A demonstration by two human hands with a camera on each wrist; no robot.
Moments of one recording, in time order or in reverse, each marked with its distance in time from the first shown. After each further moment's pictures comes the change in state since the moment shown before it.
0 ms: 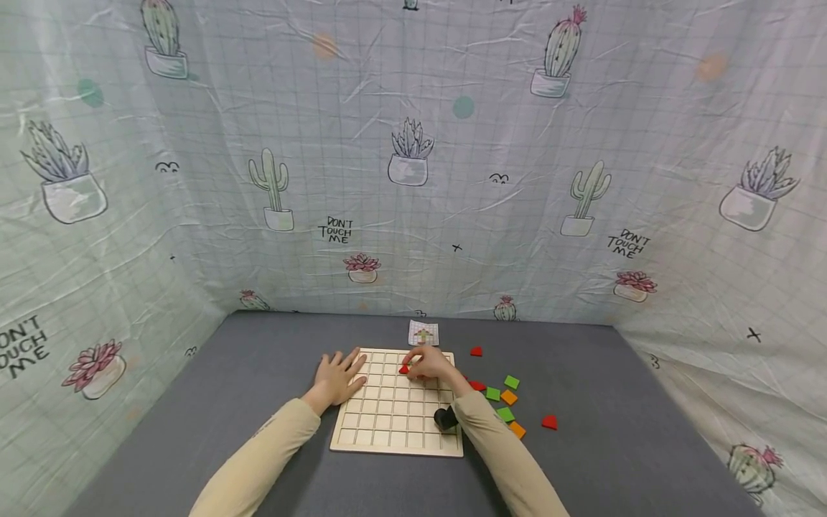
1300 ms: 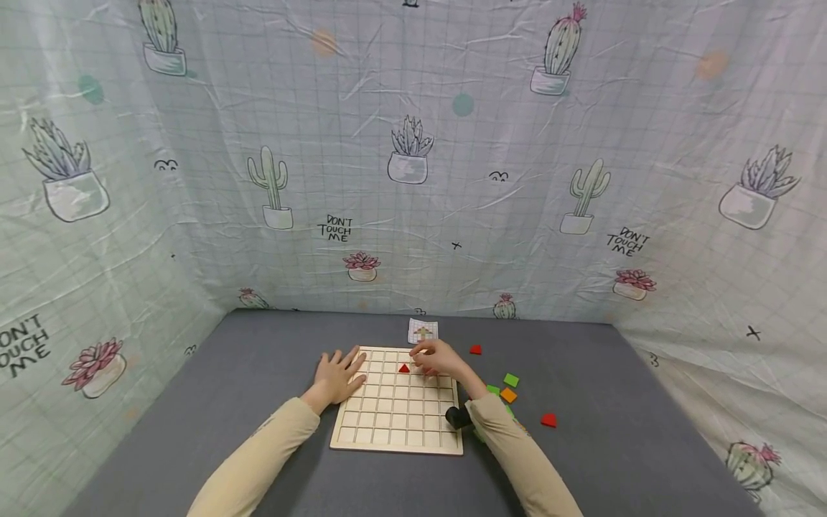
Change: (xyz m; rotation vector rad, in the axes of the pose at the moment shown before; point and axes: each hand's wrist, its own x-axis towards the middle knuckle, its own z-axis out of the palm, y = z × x) left_hand -0.002 0.000 -0.001 -0.025 0.026 0.009; right_hand -0.020 -0.003 -0.019 0.088 0.002 -0.070
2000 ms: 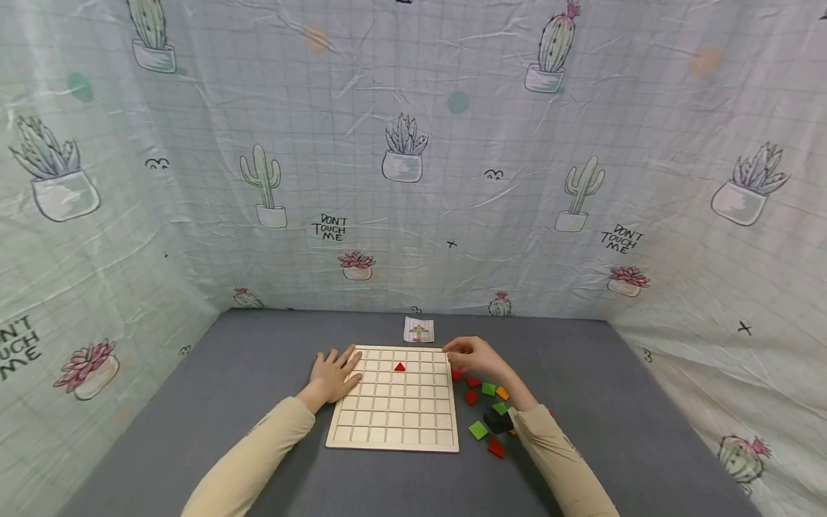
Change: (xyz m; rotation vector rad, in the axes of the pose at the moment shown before) left_hand -0.002 0.001 -0.004 -0.022 -0.011 0.010; right_hand -0.061 0.005 -0.058 -0.019 0.017 -0.030
